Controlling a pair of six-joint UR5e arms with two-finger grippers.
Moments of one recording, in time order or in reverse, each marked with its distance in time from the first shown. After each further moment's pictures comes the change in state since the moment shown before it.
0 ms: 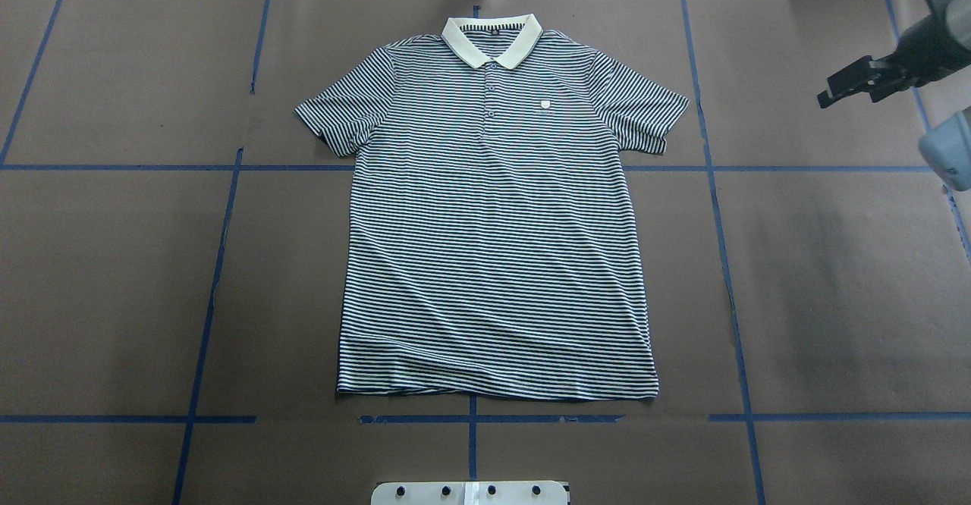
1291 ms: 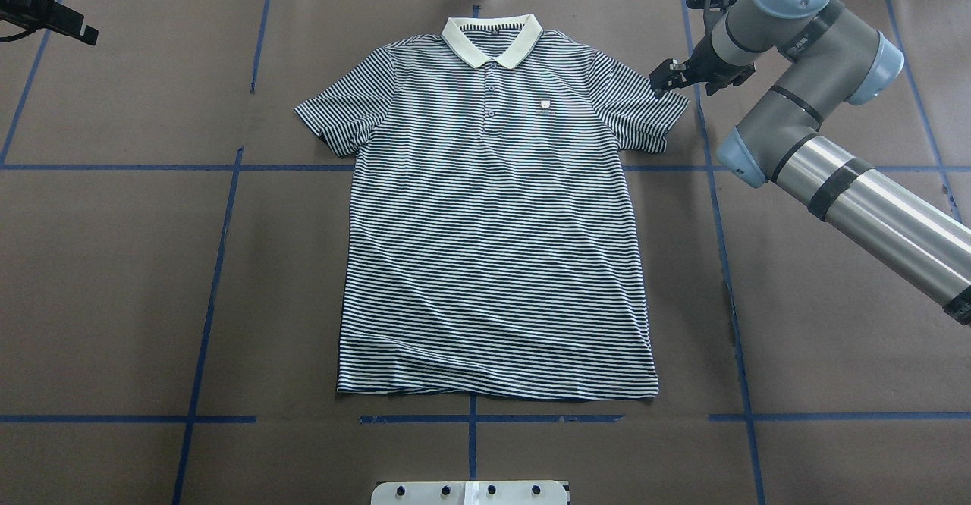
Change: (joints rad) left arm 0.149 -0.112 0.025 -0.107 0.009 -0.457; right arm -0.249 0.348 -0.437 0.228 -0.308 0.314
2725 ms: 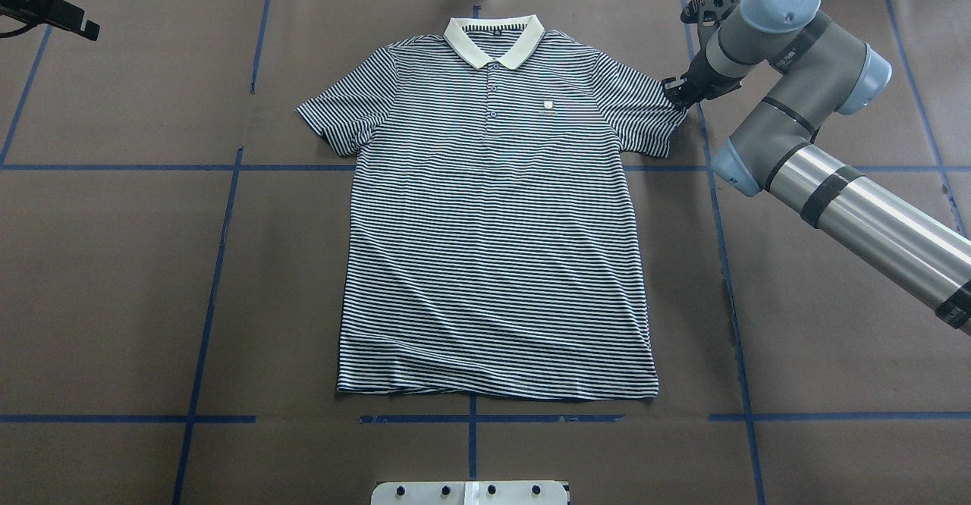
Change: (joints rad) left arm -0.001 -0.001 -0.023 0.002 -0.001 -0.006; right arm -0.012 0.014 -0.030 -0.004 -0.023 -0.041
